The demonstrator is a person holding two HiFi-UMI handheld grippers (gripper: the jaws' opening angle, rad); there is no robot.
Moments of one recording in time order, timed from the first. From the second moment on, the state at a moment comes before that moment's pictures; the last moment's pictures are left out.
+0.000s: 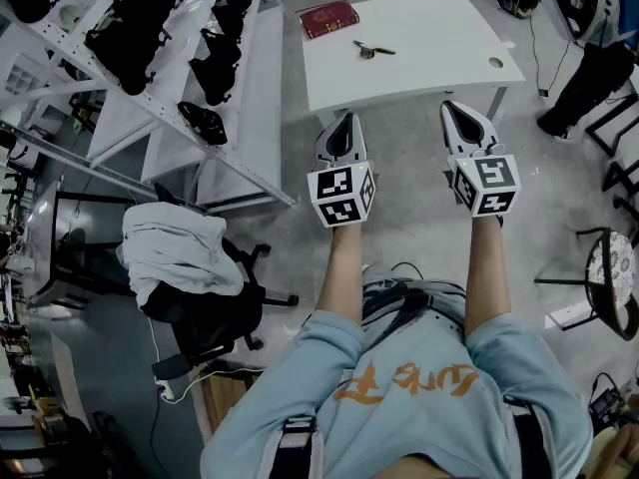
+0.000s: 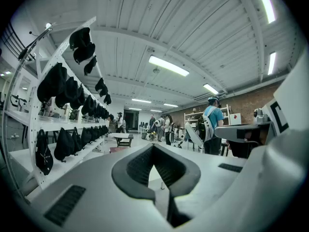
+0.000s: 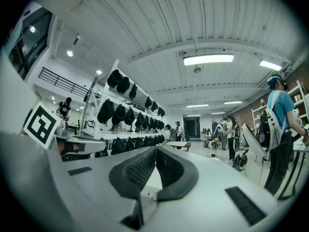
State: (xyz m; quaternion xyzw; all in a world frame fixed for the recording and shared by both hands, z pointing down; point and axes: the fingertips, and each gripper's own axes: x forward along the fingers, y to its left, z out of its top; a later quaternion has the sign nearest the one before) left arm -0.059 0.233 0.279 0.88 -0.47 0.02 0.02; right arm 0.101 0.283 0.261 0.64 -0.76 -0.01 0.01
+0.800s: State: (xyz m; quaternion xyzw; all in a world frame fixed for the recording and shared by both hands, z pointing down) left arm -0.084 0.215 0.256 0.87 -0.50 -0.01 0.02; right arm 0.117 0.262 0.246 0.65 -0.76 0.01 -0.01
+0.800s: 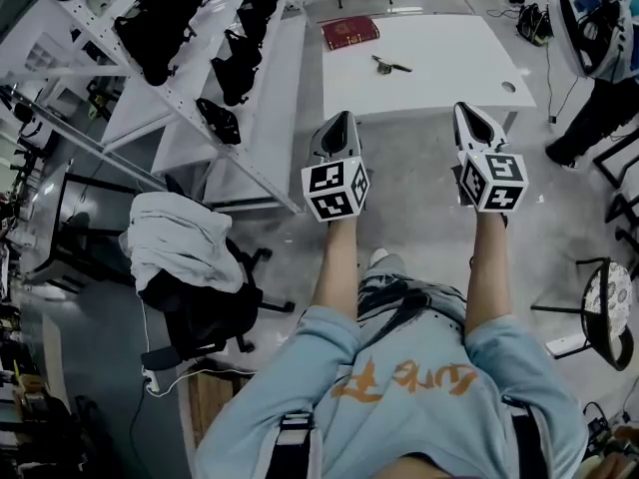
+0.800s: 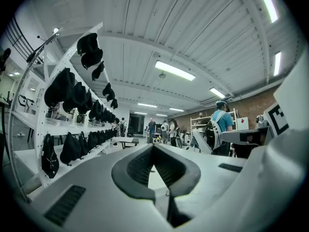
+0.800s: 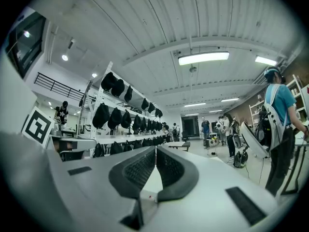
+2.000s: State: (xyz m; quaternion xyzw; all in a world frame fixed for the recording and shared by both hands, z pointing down) left arm -0.038 0.006 0.279 0.87 -0.49 -0.02 0.06; right arm 0.162 0.073 0.276 0.65 -0.76 0.03 0.00
